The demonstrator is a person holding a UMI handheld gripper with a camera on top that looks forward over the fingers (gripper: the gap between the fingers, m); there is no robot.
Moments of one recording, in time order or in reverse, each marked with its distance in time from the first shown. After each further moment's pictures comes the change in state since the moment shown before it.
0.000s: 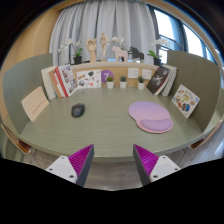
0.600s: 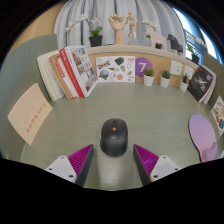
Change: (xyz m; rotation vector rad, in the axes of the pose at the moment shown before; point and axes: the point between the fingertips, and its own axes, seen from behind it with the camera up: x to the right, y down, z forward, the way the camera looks) arm -0.183 -0.071 0.215 -0.116 -0.107 -0.025
